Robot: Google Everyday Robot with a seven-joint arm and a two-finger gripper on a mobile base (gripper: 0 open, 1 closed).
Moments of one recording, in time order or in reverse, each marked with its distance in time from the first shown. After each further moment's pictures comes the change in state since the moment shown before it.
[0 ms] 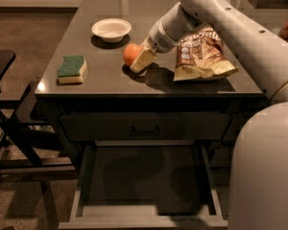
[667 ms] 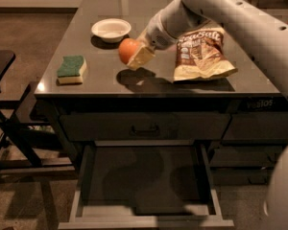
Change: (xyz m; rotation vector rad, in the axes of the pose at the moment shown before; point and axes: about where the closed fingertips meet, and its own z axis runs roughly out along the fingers) arm -0.031 0.027 -0.026 0.073 -0.032 -0.093
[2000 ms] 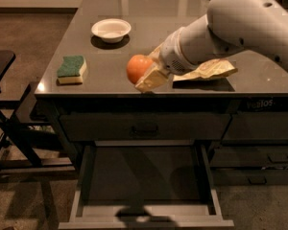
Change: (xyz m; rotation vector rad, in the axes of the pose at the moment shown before) arm 0.015 0.092 -0.063 0.090 -0.010 0.043
